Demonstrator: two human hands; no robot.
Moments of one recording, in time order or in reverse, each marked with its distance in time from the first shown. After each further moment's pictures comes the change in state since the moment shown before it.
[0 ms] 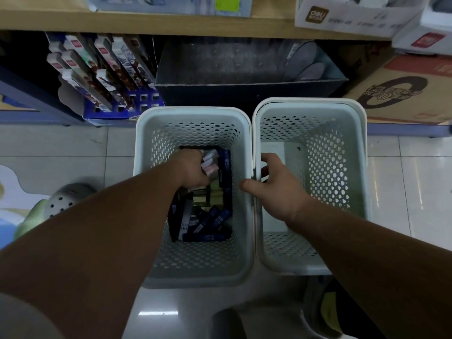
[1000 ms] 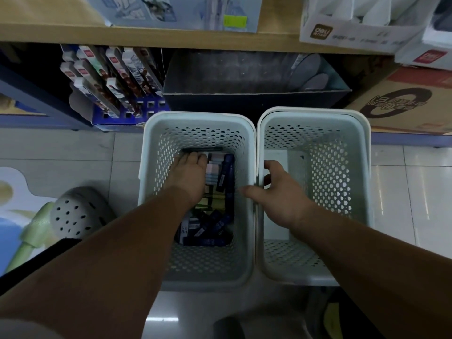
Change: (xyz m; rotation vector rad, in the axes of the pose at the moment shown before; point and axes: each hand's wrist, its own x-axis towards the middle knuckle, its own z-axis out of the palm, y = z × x) left_hand -0.018 0.006 0.023 0.305 0.245 -0.061; right_hand 0.002 -0.003 -0.002 -0.055 -0.038 0.007
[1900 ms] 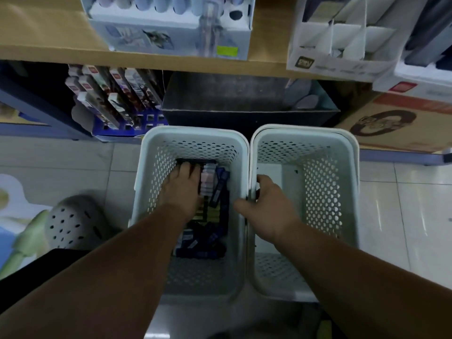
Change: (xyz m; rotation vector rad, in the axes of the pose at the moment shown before) left_hand -0.013 0.004 0.002 -0.176 0.060 -0.109; right_hand -0.001 -0.006 0.005 -0.099 0.016 0.031
